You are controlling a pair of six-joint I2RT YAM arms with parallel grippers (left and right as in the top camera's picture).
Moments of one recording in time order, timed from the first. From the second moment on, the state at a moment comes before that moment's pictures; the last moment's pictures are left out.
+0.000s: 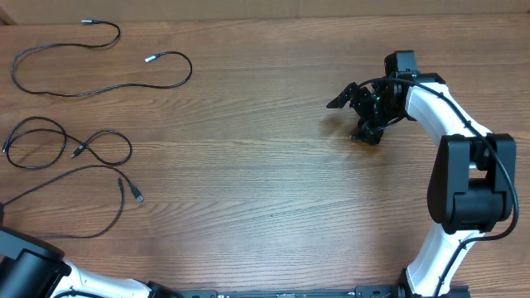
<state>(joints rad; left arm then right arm) 1.10 1.96 1.49 -0.93 -0.21 -0.56 0.02 2.04 1.44 -0.77 -0.56 0.69</state>
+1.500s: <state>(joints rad) 0.99 1.97 1.72 -1.04 -0.12 -0.24 0.02 2.04 1.44 -0.77 -0.56 0.70</state>
